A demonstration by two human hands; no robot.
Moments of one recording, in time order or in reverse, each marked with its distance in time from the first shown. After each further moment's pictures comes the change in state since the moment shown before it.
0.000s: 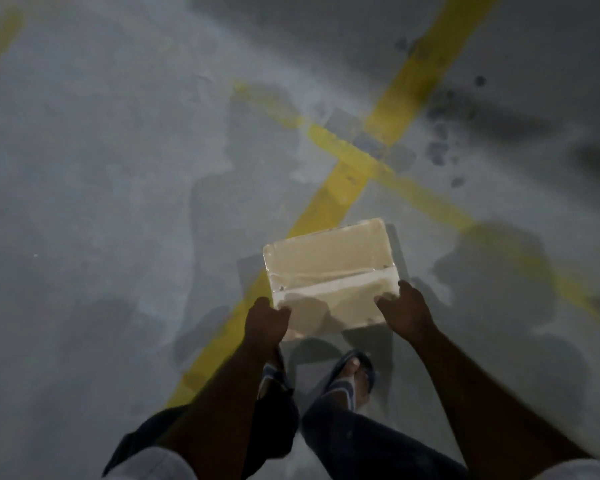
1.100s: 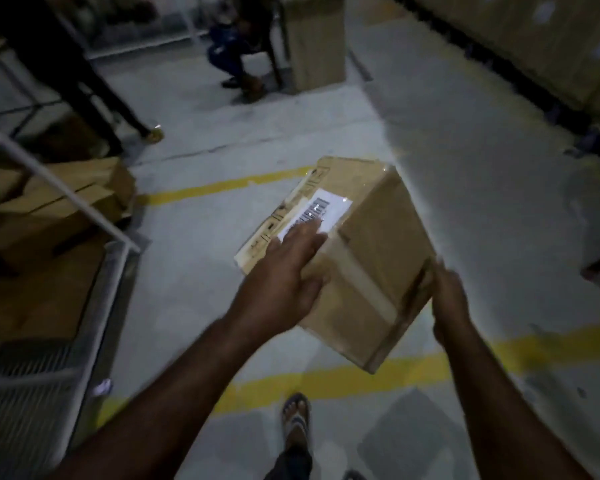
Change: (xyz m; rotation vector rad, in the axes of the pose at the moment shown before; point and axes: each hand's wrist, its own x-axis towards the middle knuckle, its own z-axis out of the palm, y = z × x) left_hand -0.543 -0.007 -0.439 -0.198 0.971 0.800; right_hand -0.464 -0.371 -0.161 0.392 -0.221 -0.688
